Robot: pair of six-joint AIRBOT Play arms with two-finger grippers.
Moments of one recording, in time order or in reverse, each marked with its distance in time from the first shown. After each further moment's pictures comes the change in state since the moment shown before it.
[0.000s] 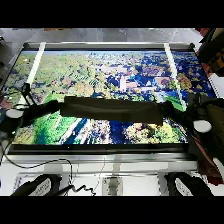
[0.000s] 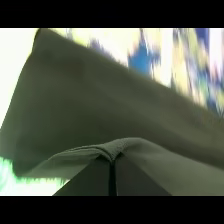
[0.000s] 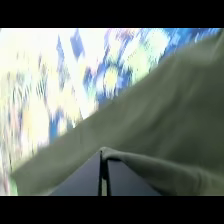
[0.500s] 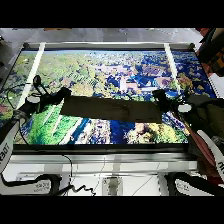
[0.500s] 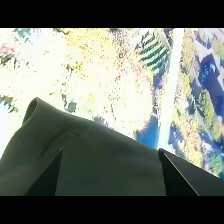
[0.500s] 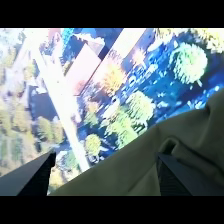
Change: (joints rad) left arm -0.086 -0.343 0.236 -0.076 0.183 -0.017; right arm 0.058 -0.388 0.216 0.020 -0.200 0.006
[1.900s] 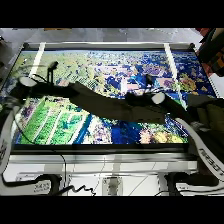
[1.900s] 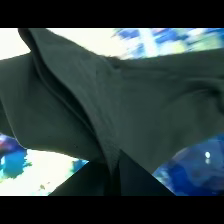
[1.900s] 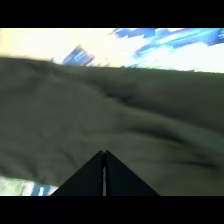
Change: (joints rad) left arm -0.038 0.059 0.323 0.224 -0.682 0.114; right arm 0.352 -0.238 0.356 -0.230 0.332 -0.019
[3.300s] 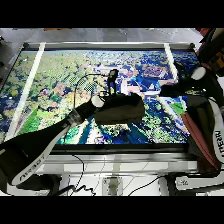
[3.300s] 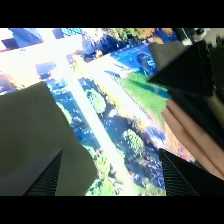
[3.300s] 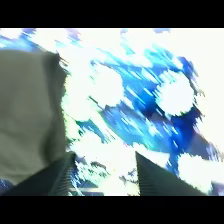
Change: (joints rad) left arm -0.786 -0.185 0.018 -0.329 0.787 -0.111; right arm -0.559 -0.021 0.288 -0.383 0.681 -0.190
